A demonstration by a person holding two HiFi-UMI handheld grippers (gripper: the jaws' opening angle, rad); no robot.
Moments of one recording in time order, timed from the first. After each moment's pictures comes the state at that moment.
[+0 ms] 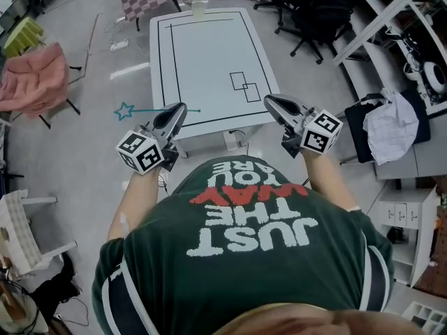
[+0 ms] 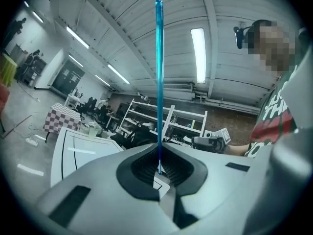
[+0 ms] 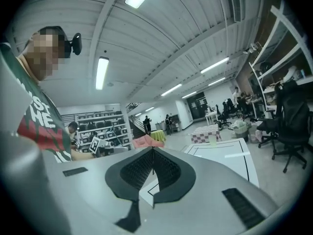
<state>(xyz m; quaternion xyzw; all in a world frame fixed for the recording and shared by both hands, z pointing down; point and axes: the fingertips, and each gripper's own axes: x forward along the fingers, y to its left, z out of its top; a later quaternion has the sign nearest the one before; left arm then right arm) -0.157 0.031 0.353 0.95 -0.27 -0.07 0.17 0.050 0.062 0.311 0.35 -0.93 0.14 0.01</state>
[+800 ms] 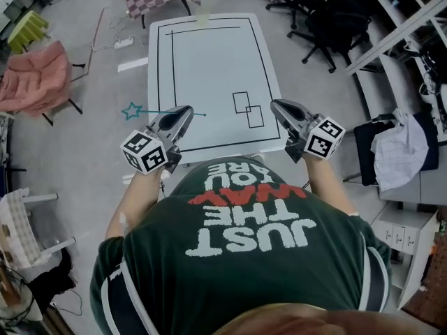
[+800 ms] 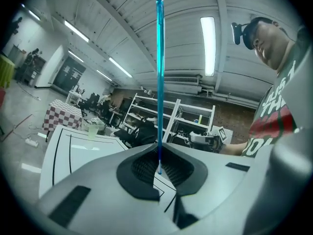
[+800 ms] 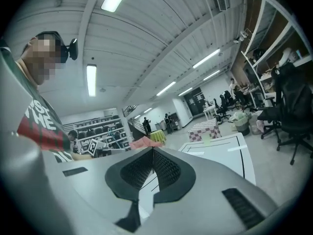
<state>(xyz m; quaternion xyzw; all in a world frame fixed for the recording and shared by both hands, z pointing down) -0.085 -0.093 0.389 0.94 -0.27 -0.04 0.18 0.130 -0.077 0.357 0.34 -0.92 0.18 -0.01</state>
